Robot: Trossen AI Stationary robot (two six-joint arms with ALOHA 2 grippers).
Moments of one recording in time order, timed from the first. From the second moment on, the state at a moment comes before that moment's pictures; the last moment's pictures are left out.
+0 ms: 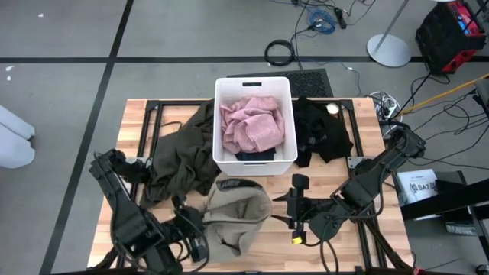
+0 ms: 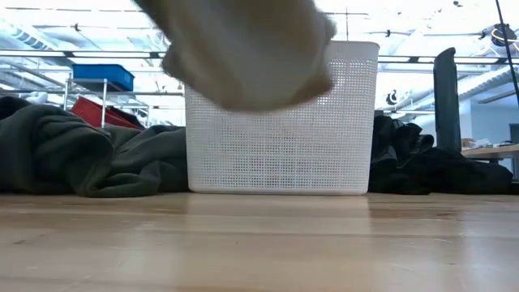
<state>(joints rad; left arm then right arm) -0.87 1.80 2.00 -1.37 -0.92 -1.09 0.69 1.53 1.50 -0.70 0.65 0.44</state>
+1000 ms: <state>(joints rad) 0.09 1.66 2.36 -1.06 -0.46 -0.15 0.72 1.53 1.50 -1.23 0.74 0.75</state>
